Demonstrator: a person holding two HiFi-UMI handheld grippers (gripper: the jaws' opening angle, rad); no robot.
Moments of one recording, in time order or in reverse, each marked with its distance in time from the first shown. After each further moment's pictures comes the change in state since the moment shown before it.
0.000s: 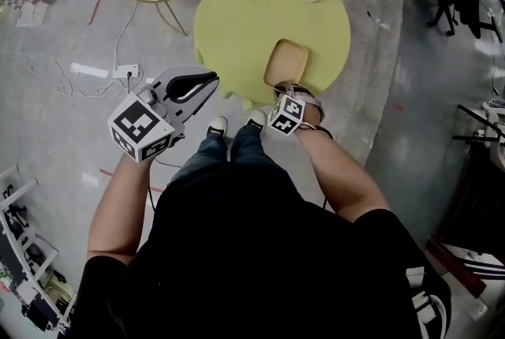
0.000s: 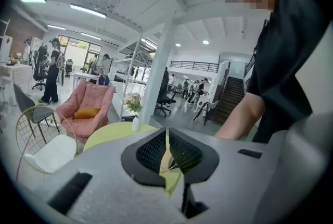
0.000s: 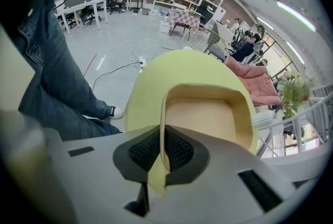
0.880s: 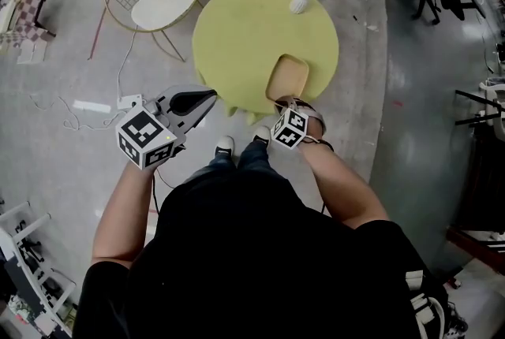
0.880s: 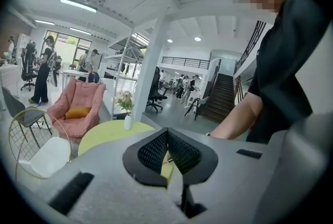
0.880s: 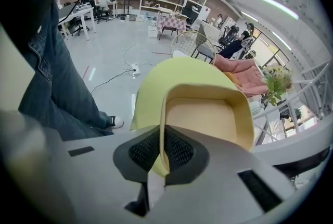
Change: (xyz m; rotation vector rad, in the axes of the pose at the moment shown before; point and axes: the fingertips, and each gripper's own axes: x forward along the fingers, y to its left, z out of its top) left arm -0.014 -0.015 0.009 0.026 0.046 -0.104; right arm -0.050 0.004 0.009 0.134 -0.027 -0.044
